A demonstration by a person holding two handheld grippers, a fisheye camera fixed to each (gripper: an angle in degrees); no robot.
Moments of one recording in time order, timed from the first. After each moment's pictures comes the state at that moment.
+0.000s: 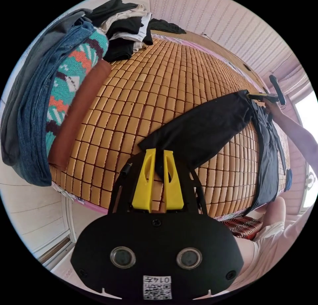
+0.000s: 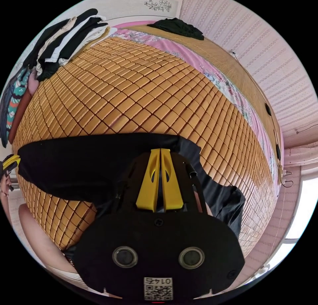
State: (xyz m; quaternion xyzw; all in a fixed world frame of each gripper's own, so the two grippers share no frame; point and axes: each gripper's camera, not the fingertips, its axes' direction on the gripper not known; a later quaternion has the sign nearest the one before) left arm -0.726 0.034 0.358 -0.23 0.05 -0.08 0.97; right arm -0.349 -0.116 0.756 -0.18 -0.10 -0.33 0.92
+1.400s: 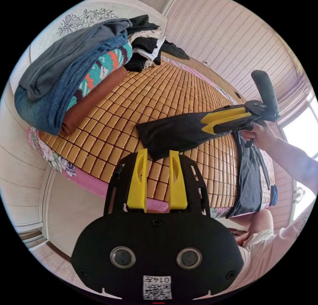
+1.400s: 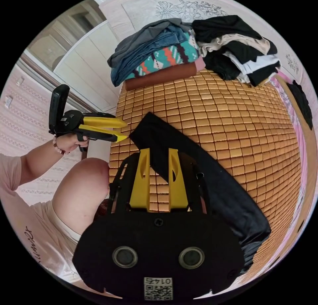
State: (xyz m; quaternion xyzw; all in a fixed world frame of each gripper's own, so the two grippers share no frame) left arm -0.721 0.102 0.314 -0.14 0.10 -0.16 0.97; right arm -0.557 0.093 0.548 -0.18 -0.41 -0.59 0.68
